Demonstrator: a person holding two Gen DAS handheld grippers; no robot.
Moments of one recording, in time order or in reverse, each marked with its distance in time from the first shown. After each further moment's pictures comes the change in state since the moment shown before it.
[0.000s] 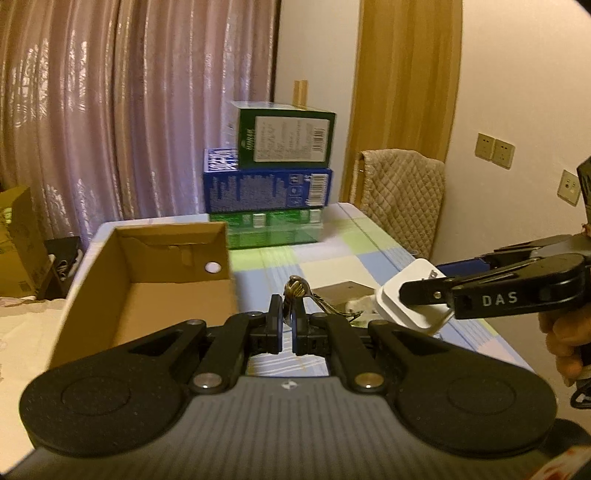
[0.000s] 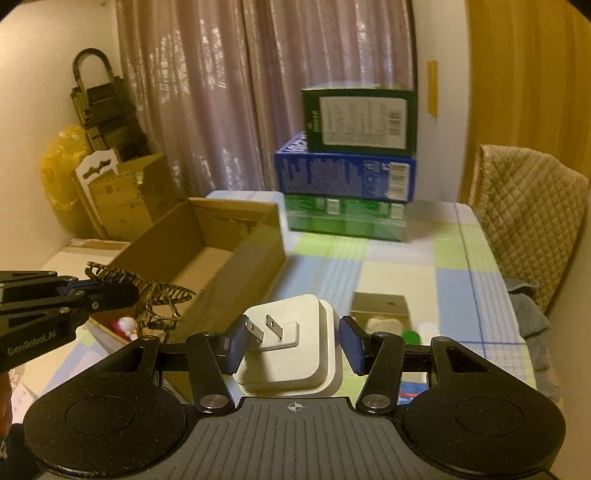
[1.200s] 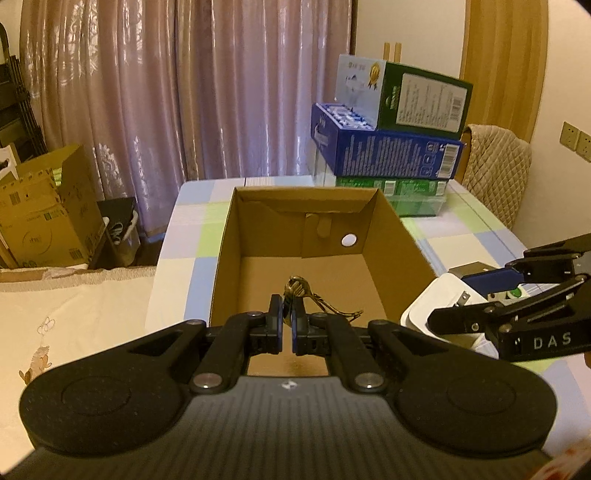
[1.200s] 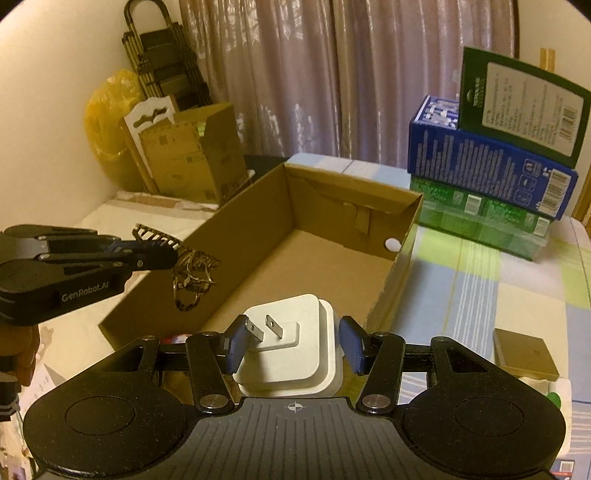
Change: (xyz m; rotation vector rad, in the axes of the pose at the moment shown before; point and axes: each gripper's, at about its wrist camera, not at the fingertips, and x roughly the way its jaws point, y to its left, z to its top) left arm 0.069 0.175 0.002 -0.055 0.142 0.145; right arm 0.165 0.105 0.035 -0.112 0.157 0.151
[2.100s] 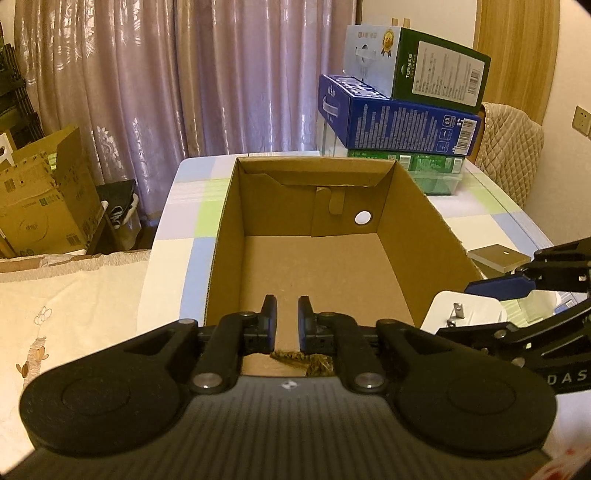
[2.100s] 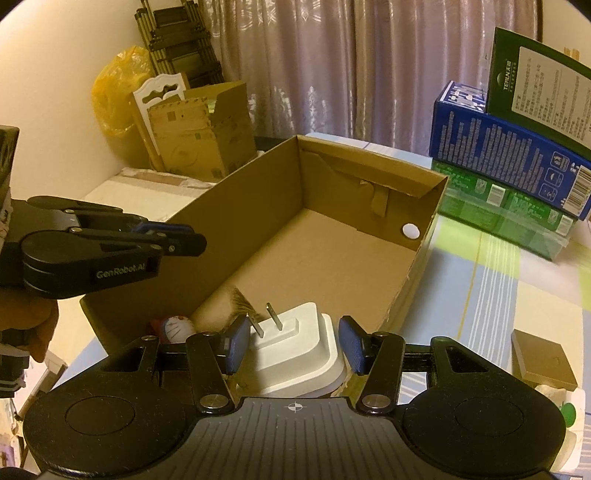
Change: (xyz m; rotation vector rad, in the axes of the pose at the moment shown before) left arm 0.036 0.006 -0.007 0.005 0.058 0.014; right arm 0.026 0.008 -0.010 -0.048 0.038 0.015
